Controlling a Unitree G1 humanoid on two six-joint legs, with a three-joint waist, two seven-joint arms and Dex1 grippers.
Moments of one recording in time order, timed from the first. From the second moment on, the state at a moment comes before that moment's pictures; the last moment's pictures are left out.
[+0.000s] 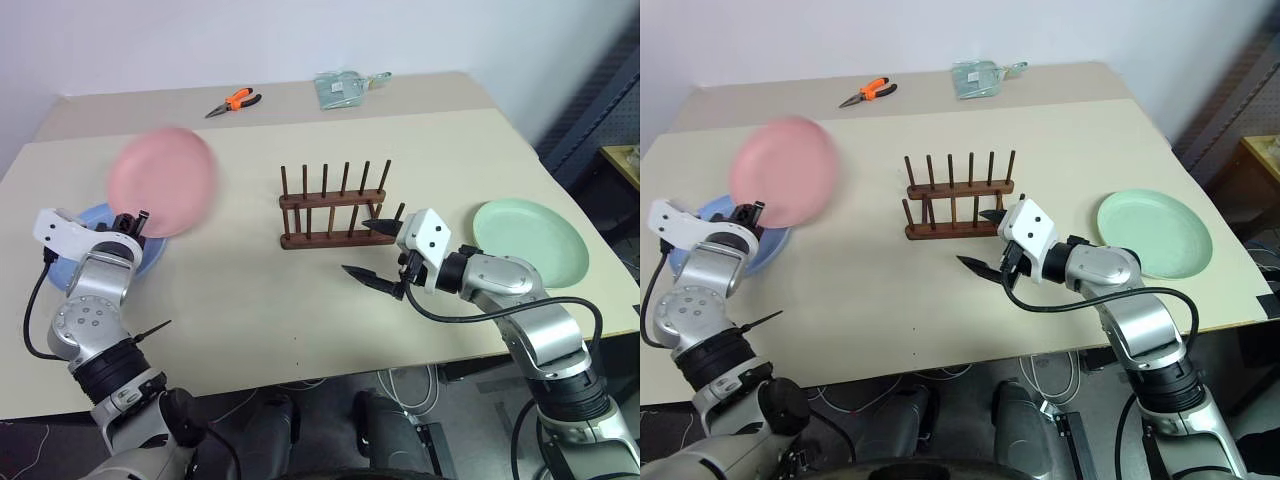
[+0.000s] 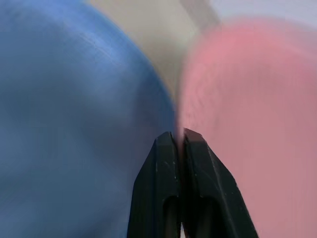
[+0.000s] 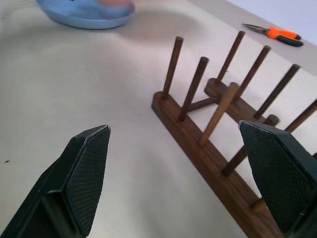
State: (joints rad) left arm -0.51 0.21 0.80 -0.04 -0.85 0.76 0.33; right arm -0.32 -0.58 0.10 -0.39 0.29 0.45 0.77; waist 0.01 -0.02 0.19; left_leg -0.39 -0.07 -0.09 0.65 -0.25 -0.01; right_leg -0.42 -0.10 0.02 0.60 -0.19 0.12
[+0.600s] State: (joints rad) left arm -0.68 0.16 0.09 -0.31 -0.59 0.65 0.07; right arm -0.73 -0.57 0.37 -0.16 -0.28 0.05 0.59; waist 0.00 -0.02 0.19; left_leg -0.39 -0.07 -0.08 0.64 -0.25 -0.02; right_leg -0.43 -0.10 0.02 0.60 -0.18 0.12
